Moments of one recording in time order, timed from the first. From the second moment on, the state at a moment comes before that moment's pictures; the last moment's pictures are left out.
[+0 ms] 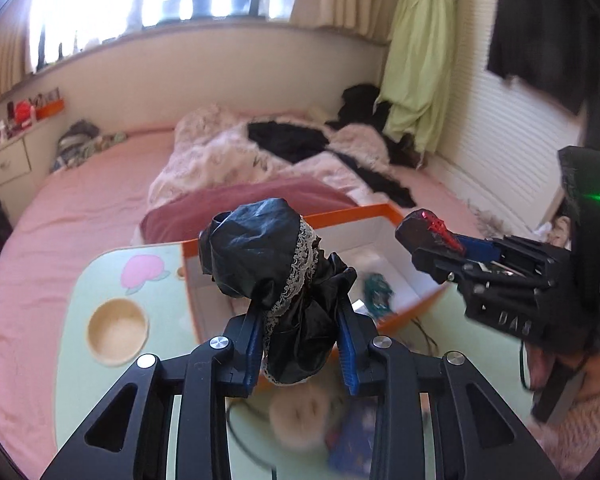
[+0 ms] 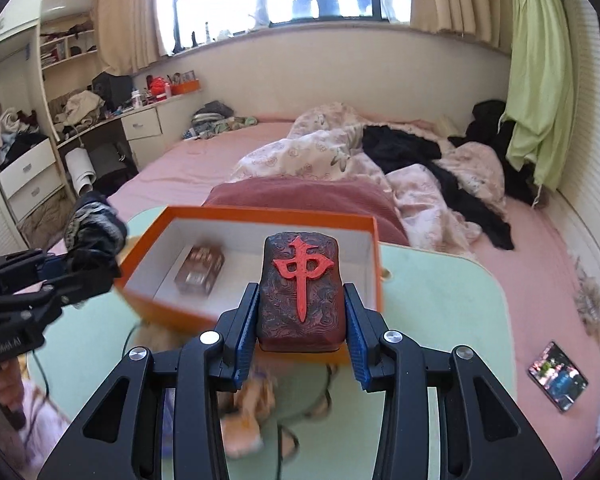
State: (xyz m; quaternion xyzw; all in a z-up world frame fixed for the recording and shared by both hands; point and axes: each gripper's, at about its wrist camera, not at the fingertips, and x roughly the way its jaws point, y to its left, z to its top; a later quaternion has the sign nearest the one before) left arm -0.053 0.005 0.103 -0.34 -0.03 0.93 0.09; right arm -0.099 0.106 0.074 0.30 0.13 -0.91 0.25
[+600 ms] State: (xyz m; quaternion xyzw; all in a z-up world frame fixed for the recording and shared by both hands) left arm -0.018 -0.012 0.090 -0.34 -0.04 0.94 0.08; right arm -0.084 0.102 0.072 0.27 0.13 -0.93 0.21
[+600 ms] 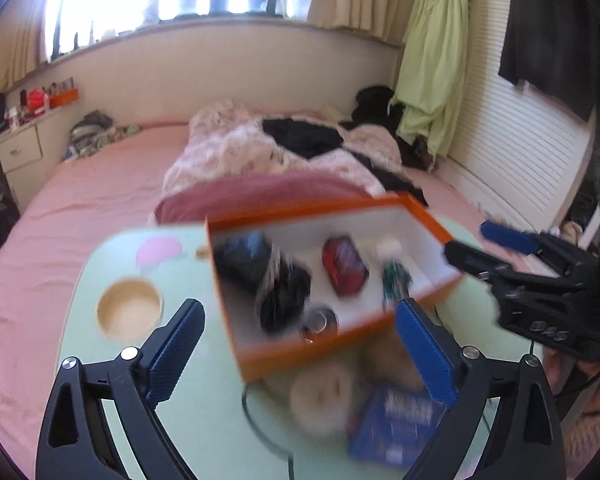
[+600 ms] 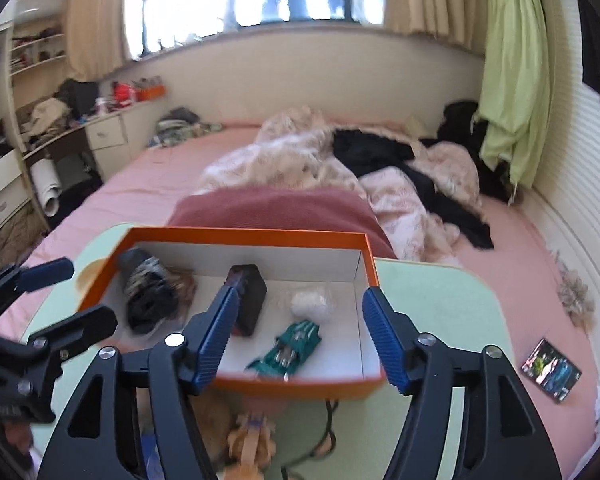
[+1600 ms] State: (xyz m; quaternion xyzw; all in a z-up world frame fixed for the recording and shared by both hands) left arm 0.058 -0.011 0.005 -0.41 0.02 0.91 0.02; right arm -0.001 0.163 -0.031 0.34 0.18 -0.89 0.26
